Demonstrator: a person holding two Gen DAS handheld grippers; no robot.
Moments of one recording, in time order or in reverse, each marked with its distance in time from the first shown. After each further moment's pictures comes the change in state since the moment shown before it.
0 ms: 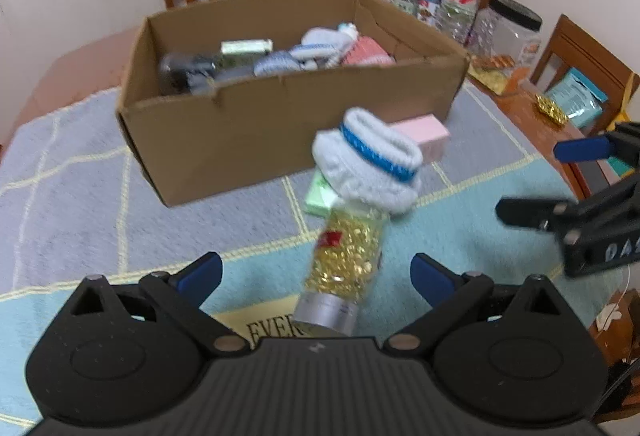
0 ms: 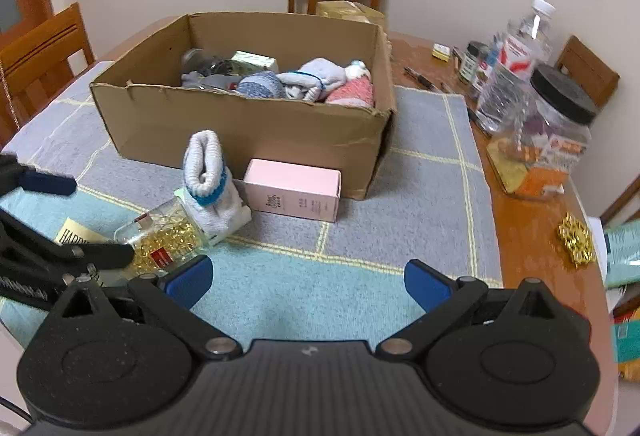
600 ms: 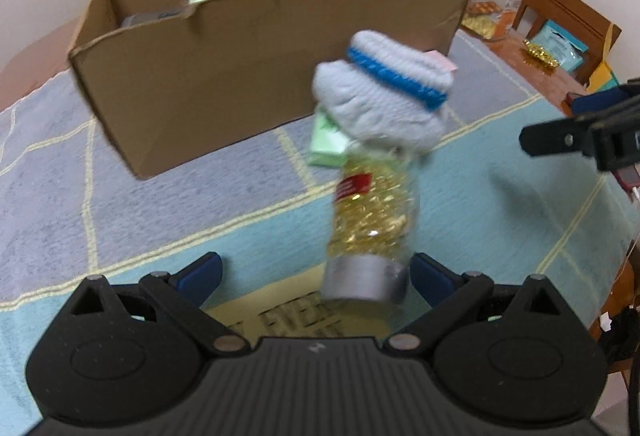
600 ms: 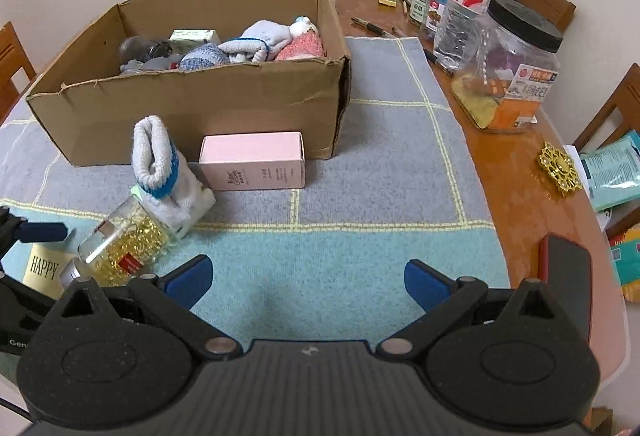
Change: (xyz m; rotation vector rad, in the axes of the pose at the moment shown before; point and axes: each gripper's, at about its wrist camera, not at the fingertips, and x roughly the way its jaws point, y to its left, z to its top) left arm 0.038 0.025 -0.019 0.098 0.078 -0.078; right arm 0.023 0.001 0.003 0.160 0.109 -0.096
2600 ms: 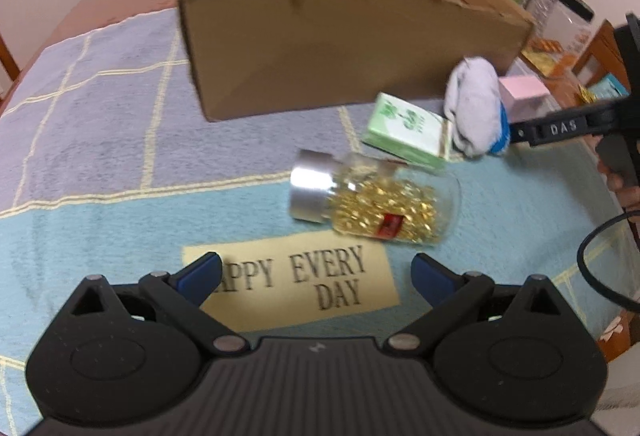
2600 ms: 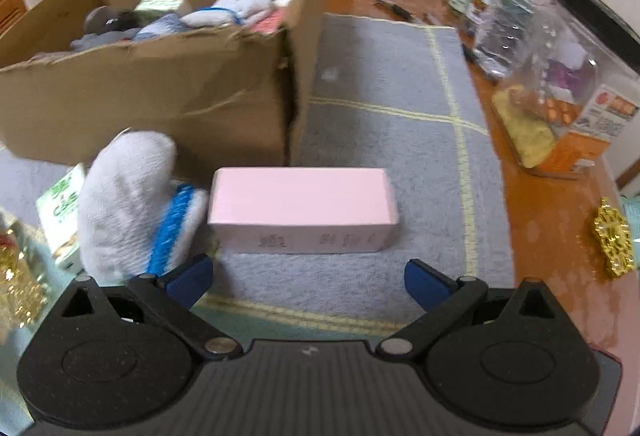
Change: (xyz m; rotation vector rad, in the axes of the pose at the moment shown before) left arm -0.018 0.001 -0.019 -0.231 0.023 0.117; right arm 0.094 -0.049 0.036 -0.151 0.031 0.100
